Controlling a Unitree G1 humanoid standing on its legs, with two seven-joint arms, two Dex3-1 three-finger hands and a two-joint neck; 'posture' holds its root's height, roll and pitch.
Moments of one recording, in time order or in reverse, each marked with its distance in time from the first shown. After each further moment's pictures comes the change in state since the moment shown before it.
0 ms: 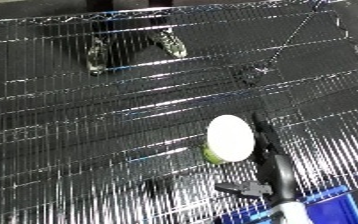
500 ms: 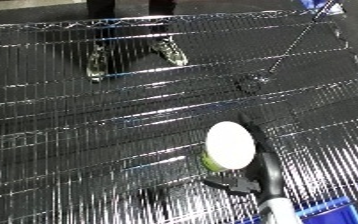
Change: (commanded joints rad) left arm -0.024 0.017 -0.013 -0.026 -0.036 0.011 0.026; right arm -0.126 -0.016 0.040 0.130 0.030 -0.007 0.011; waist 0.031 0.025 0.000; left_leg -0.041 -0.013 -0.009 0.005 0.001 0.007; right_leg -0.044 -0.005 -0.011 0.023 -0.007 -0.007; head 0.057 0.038
